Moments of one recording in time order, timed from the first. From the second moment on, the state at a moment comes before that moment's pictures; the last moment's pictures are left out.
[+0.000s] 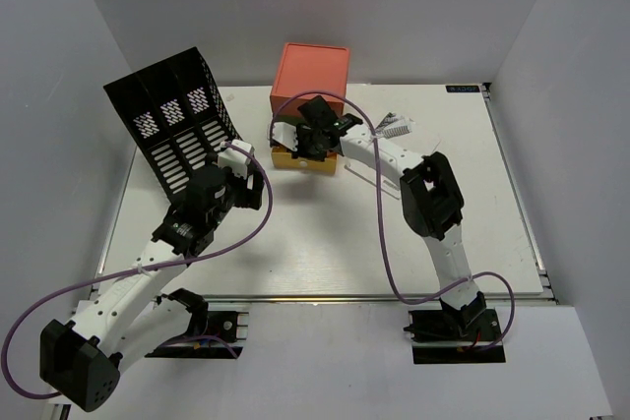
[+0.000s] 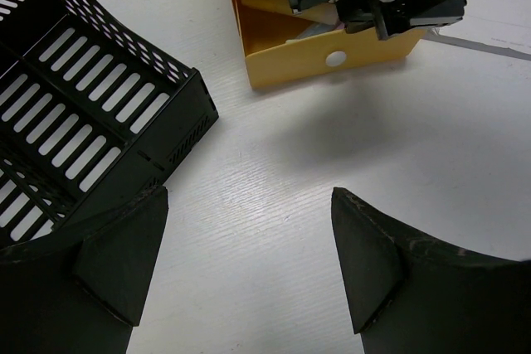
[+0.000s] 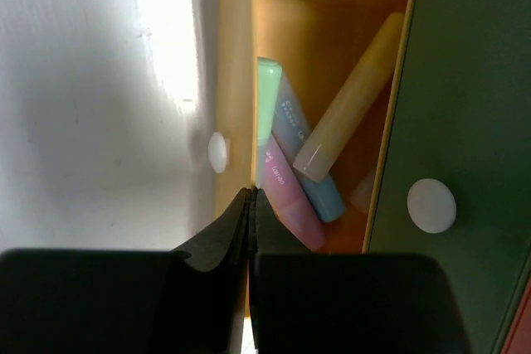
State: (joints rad) left arm -0.50 0.88 0.66 -0.13 -0.18 0.02; right arm 0.71 2.20 1.88 -0.60 -0.19 -0.89
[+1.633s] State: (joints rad) left arm -0.50 0.88 0.66 -0.13 -0.18 0.02; right arm 0.70 2.23 1.78 -0.34 0.18 -0.84
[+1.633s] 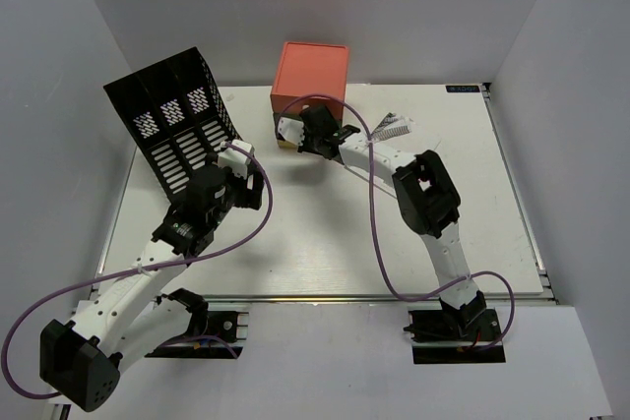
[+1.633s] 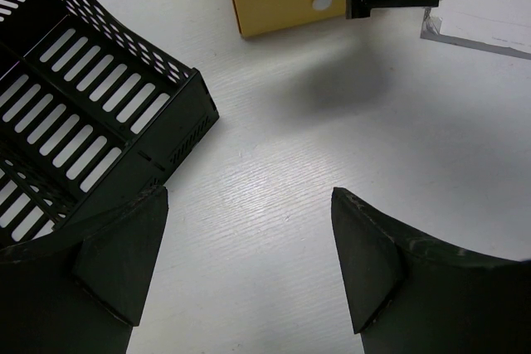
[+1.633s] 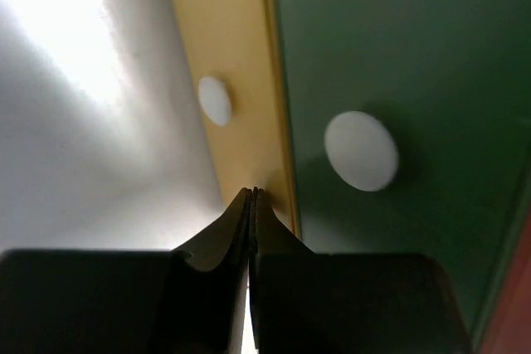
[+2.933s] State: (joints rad) left arm -0.50 0.85 0.66 -0.13 -0.14 0.02; right arm 0.30 1.60 1.16 -0.33 -0.24 -0.11
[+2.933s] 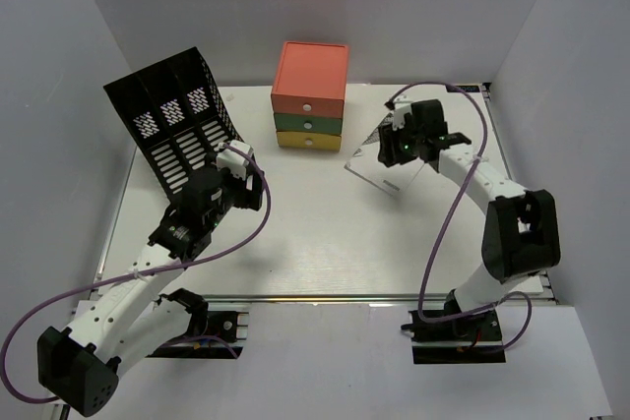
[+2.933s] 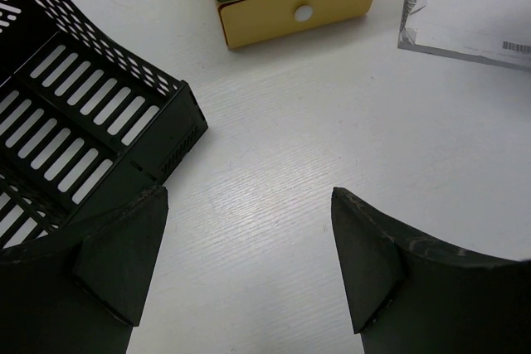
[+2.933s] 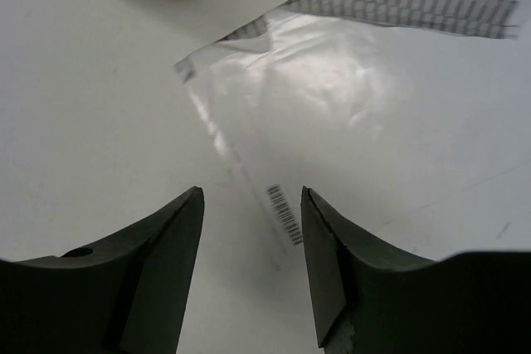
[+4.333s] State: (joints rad) left arm -0.50 0.89 0.66 -0.13 -0.11 0.03; right arm 0.05 2.32 1.84 -0.30 -0.26 0.12
